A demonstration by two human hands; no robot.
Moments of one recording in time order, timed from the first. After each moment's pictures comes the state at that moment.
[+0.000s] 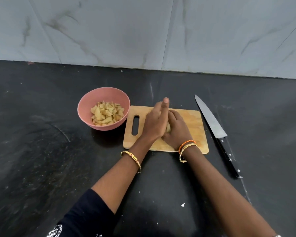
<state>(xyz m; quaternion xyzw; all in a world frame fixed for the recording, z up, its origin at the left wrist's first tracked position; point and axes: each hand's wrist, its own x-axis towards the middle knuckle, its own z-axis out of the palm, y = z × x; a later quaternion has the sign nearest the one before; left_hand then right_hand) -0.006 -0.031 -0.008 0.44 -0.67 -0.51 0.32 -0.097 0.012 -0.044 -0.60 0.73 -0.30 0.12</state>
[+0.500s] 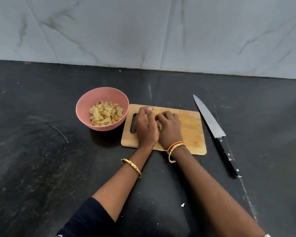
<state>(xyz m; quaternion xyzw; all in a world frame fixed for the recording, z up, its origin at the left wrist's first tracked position) -0.004 -0.027 -0.042 0.48 -0.55 -0.43 0.53 -0.074 0.003 -0.055 -0.58 0.76 -0.28 0.03</state>
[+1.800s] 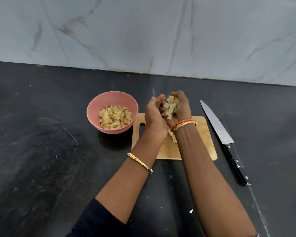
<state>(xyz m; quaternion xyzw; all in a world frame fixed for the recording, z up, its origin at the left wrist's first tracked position) 0.001 -0.037 0.045 0.39 -0.17 -0.79 0.45 -0.067 -0.048 0.026 -0.02 0.40 -0.72 0.57</state>
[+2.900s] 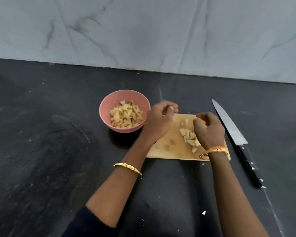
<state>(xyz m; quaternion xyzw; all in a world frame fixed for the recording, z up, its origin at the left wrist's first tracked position) 0.047 -0.051 0.019 0.41 -0.68 -0.49 0.36 -0.082 0.024 0.007 -0.38 0.82 -0.41 0.12</state>
